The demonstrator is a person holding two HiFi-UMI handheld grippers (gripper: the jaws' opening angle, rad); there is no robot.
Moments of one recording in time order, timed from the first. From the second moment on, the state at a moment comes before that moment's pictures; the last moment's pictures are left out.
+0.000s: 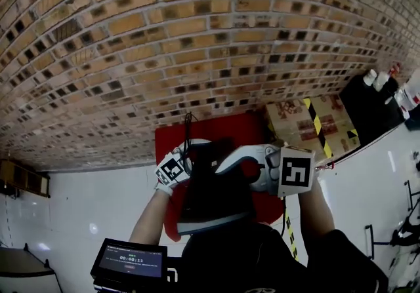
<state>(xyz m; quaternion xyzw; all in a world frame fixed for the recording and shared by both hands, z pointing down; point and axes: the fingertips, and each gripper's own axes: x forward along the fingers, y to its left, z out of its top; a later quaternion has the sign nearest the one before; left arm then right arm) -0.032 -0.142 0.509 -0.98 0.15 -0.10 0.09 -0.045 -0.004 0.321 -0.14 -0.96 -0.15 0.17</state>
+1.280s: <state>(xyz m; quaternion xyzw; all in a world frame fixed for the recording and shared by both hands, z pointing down) -0.014 -0.169 0.498 -0.94 0.11 -0.25 0.19 0.005 0.006 0.343 -0.01 -0.97 -0.22 0.13</state>
